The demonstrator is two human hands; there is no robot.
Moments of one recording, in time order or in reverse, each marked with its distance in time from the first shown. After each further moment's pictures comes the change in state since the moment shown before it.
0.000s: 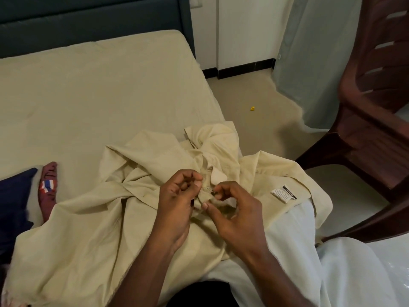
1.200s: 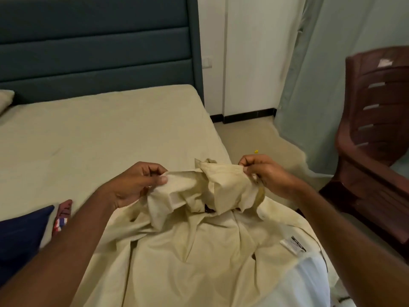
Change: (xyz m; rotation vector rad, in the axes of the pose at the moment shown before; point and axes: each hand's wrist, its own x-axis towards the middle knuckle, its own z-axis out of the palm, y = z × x) left_hand 0.125 0.130 -0.098 0.477 -0.375 -0.069; right_hand 0.203 -0.008 -0.060 0.214 -0.633 0.269
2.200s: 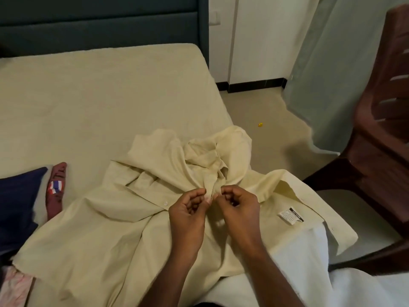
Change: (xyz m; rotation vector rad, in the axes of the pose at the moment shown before) left_hand -0.042 -0.107 0.187 -0.282 0.698 0.098; right_hand -0.063 0.082 0.158 0.060 0.645 0.030
